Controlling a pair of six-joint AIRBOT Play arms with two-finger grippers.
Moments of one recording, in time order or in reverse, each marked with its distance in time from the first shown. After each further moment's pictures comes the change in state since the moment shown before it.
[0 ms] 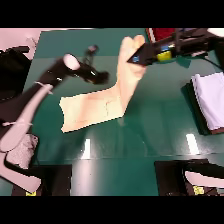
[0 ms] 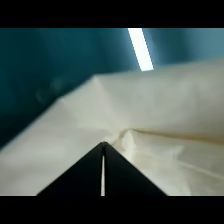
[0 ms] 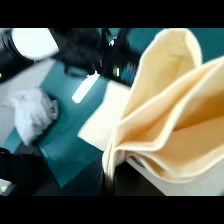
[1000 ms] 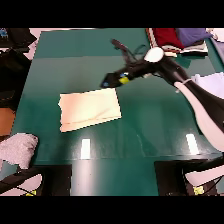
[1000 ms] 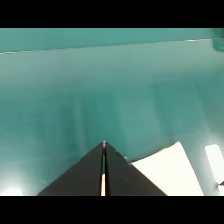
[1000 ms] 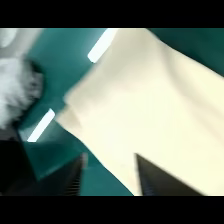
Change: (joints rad) left arm 0.344 0.493 0.033 0.175 -0.158 0.042; right arm 0.132 -0.259 -0.117 0.005 -0.148 -0.124
